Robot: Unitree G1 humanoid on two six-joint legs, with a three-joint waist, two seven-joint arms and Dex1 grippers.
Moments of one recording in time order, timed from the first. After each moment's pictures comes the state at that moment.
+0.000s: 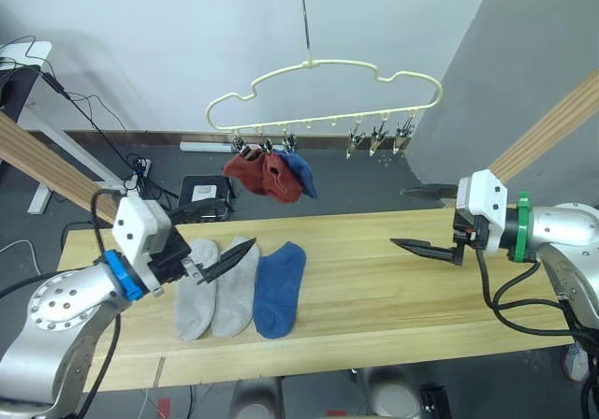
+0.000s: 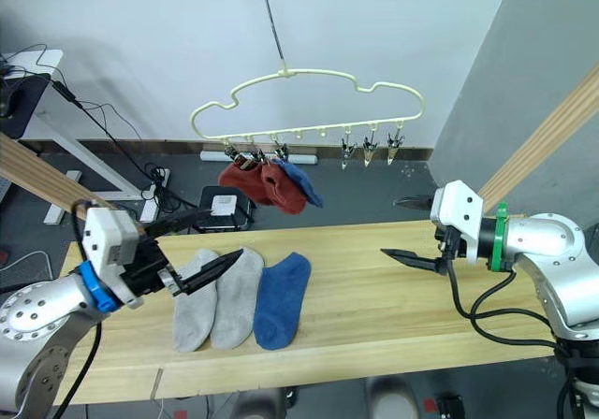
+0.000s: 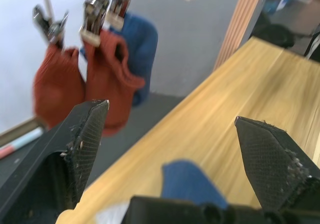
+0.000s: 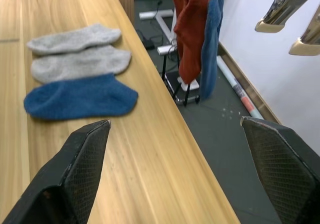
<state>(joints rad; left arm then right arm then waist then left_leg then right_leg) 0.18 0.76 0.34 -0.55 -0.55 0.30 -0.80 -0.31 -0.87 -0.07 -0.35 0.42 0.38 1.06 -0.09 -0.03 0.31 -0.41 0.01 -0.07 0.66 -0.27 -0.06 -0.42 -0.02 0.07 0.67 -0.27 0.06</state>
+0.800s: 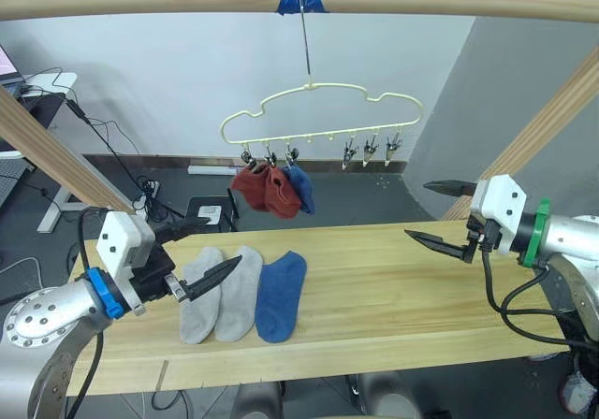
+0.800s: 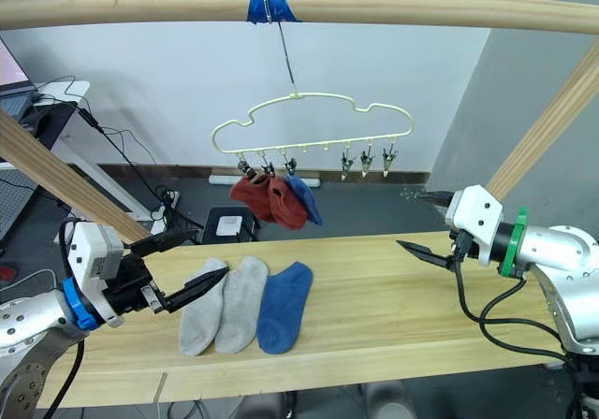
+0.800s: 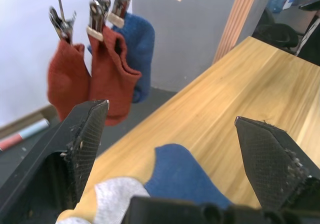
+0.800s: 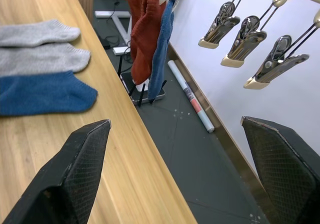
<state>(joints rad) 0.22 0.76 0.40 -0.57 -0.61 0.41 -0.81 -0.19 -0.81 -0.12 -0.39 0.35 0.31 0.91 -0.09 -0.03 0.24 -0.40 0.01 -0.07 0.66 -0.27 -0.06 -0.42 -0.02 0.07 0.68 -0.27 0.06</state>
